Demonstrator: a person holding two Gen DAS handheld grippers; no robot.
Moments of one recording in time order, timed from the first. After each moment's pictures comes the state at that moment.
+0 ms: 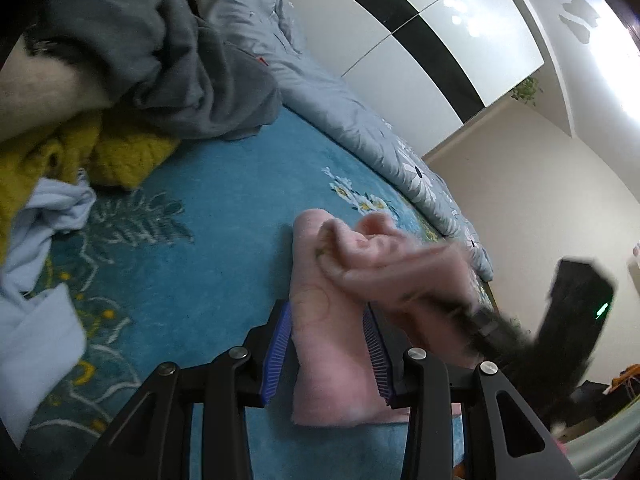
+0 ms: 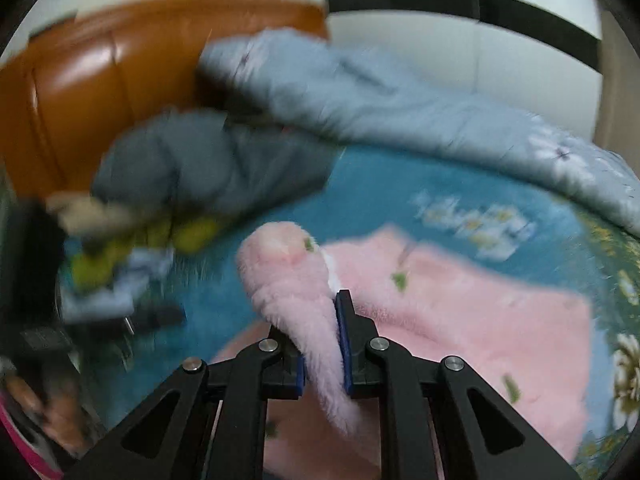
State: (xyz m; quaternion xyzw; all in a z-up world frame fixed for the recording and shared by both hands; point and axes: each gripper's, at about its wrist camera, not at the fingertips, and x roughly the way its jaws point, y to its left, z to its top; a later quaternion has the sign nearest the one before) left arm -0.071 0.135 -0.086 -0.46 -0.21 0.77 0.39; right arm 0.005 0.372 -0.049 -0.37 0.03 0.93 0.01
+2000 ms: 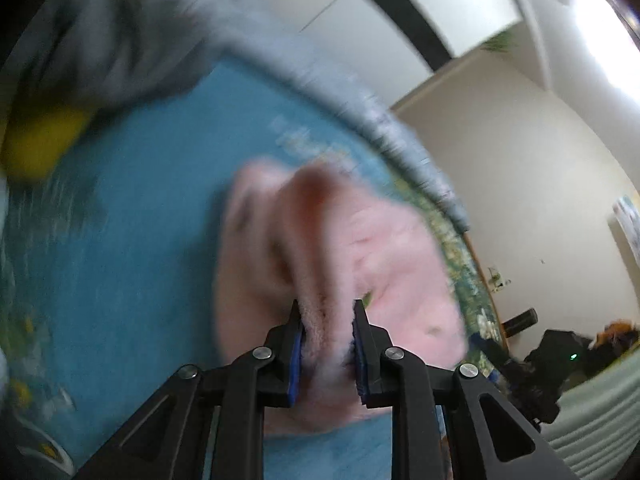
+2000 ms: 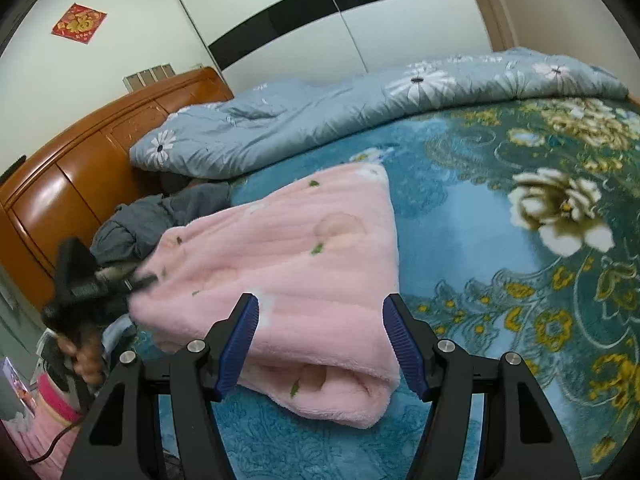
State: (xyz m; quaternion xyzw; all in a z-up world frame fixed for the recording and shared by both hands) left arm -0.075 0.191 -0.112 -0.51 -0.18 0.71 0.46; right arm 0.191 0.512 -0.062 -0.30 0.25 0.92 0.10
